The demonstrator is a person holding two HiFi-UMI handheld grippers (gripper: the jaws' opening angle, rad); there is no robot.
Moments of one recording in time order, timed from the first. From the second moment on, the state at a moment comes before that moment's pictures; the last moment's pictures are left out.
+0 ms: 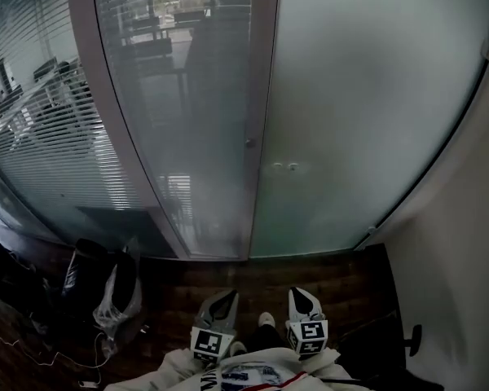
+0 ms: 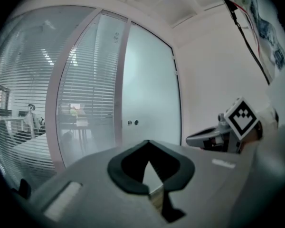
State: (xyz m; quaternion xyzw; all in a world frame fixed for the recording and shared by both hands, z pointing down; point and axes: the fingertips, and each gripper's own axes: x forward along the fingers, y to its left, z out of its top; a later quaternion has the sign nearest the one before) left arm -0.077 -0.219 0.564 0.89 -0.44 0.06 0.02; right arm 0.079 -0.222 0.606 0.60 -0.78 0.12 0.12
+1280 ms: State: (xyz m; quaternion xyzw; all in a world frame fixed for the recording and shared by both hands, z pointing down) left arm 0.001 -0.061 0.559 0.86 -0.50 0.07 0.00; right arm 0.186 -0.041 0.592 0.58 -0.80 0.09 0.10
